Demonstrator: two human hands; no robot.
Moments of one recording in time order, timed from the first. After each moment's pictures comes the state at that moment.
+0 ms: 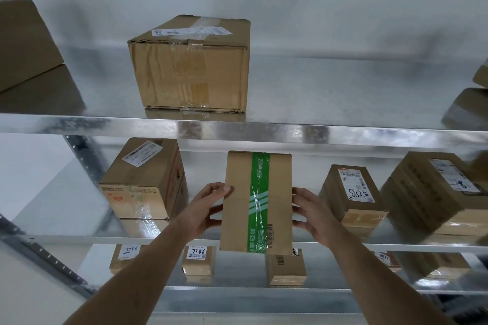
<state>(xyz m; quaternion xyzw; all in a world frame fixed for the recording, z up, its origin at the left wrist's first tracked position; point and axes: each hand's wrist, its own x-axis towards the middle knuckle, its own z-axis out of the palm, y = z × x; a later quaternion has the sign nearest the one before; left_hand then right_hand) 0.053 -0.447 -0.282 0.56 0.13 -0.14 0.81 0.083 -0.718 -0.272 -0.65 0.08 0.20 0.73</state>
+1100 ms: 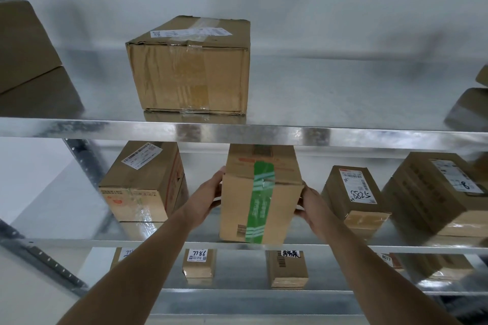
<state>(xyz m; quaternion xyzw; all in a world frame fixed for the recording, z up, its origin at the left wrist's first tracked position) 0.076 -0.453 -0.261 0.69 0.12 -0.10 0.71 0.100 -0.700 -0.263 -0.69 0.09 0.14 0.70</state>
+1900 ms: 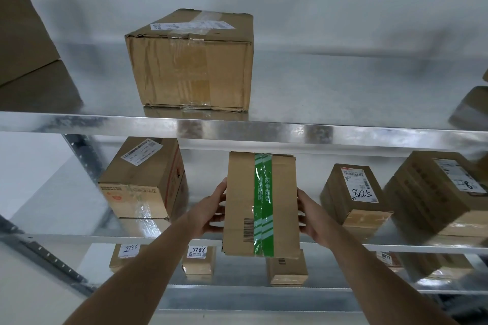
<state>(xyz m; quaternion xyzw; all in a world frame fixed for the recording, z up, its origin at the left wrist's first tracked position) 0.072 -0.447 -0.295 0.67 0.22 -0.23 0.67 0.090 -0.709 -0.278 -0.66 0.14 0.26 0.69</state>
